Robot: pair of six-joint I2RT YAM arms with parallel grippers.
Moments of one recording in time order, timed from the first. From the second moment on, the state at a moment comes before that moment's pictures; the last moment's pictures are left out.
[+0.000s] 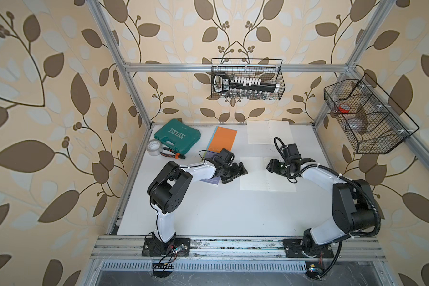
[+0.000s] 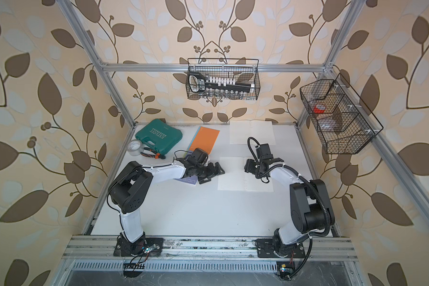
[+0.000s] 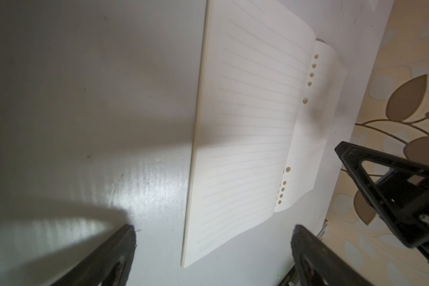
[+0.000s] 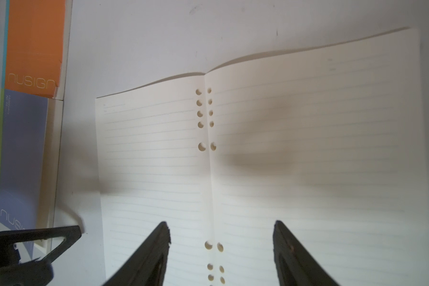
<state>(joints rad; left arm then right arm) -0.63 1.90 1.16 -0.19 0.38 -0.95 0.16 1.58 0.92 -0.38 -0.11 0.44</state>
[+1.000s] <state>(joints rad) -0.67 1.99 1.17 0.08 0.40 -0.98 0.19 1.68 0.89 -0.26 -0.13 0.48</state>
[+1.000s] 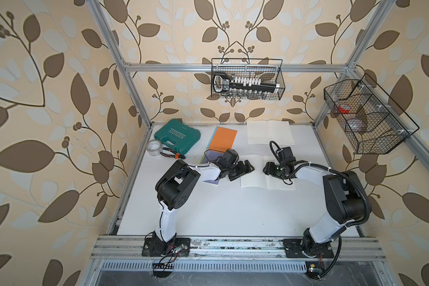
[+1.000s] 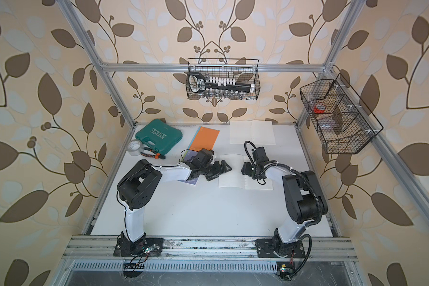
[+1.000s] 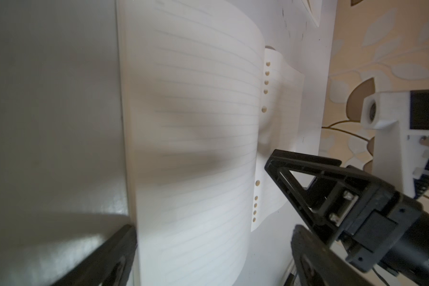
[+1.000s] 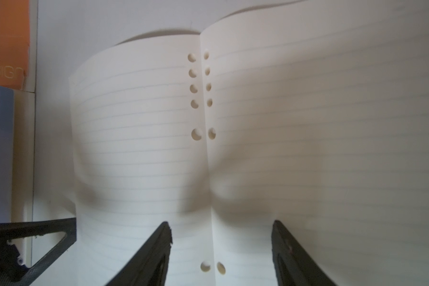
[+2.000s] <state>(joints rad) -0.67 2.03 1.17 0.22 0.44 -0.99 0.22 1.72 0.89 -0.15 -0.22 0.53</state>
